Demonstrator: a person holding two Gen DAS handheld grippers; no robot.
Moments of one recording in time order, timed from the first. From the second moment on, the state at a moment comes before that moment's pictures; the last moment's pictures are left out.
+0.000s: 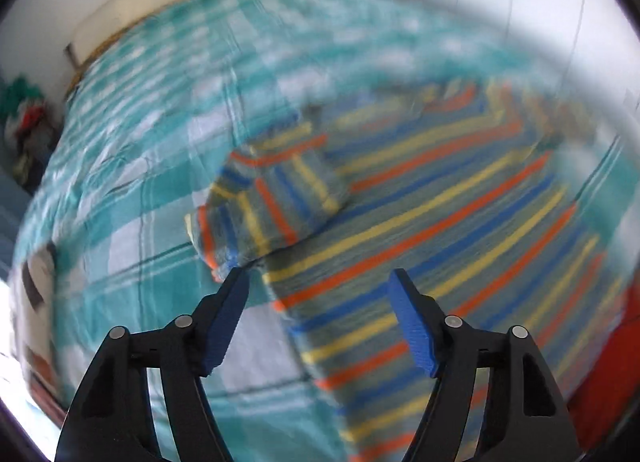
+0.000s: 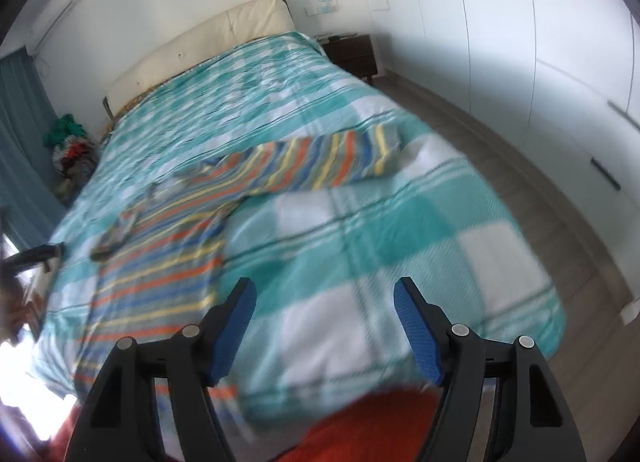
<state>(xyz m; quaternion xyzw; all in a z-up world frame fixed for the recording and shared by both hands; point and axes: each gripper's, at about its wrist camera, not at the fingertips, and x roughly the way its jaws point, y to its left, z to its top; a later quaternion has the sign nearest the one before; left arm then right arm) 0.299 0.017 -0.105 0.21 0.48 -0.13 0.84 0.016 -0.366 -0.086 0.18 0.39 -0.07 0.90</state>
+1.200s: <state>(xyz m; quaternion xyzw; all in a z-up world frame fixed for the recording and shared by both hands) 0.278 0.237 -0.141 -0.06 0.47 -0.01 0.88 0.011 -0.267 -0.120 0.11 0.48 0.01 0.87</state>
